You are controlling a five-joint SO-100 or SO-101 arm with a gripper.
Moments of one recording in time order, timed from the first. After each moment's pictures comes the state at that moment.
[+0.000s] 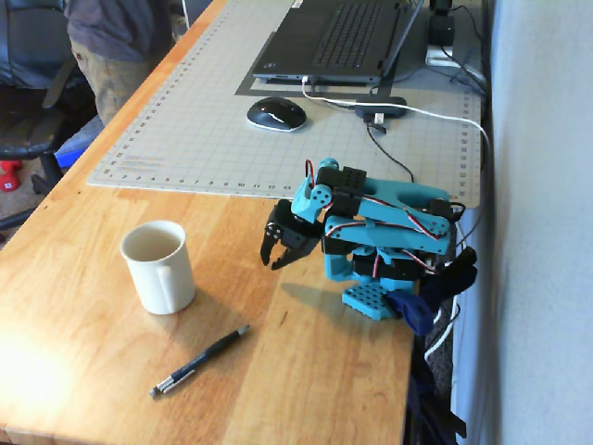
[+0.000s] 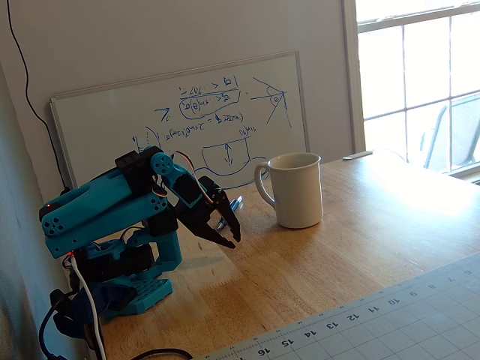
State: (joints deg) arm 2.2 190.5 179.4 67.1 -6.2
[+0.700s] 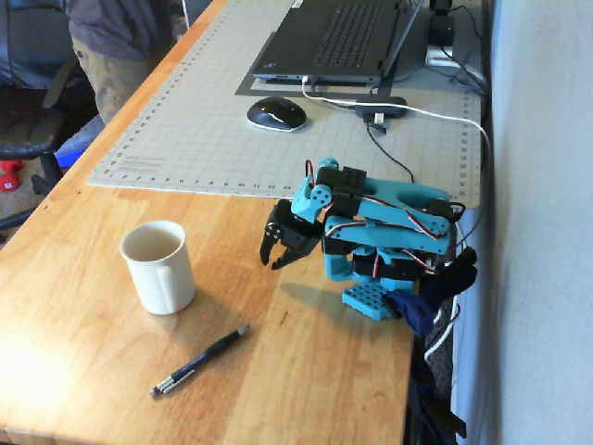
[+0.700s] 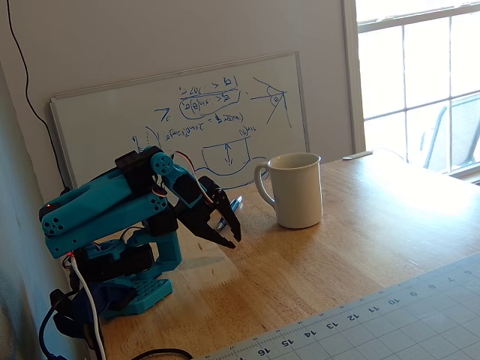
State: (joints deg) arm 2.2 190.5 179.4 67.1 -6.2
